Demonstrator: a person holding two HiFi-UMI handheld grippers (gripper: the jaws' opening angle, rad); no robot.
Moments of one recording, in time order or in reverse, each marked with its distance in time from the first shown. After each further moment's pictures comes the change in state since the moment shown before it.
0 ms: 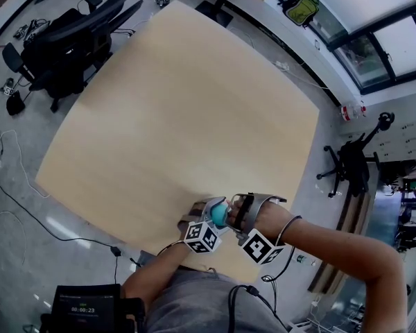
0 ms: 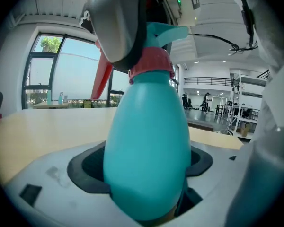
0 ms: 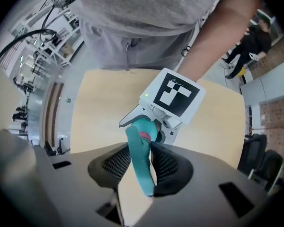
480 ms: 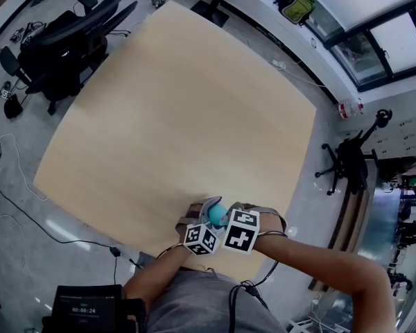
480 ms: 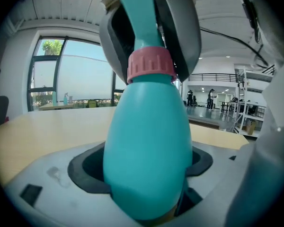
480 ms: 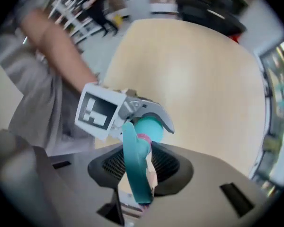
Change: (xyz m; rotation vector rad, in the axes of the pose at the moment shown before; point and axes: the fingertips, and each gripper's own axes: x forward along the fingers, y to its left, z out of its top) left arm -0.003 0.005 -0.001 0.004 0.026 0.066; right arm 0.009 -0.008 -0.002 1.428 -0.102 0.285
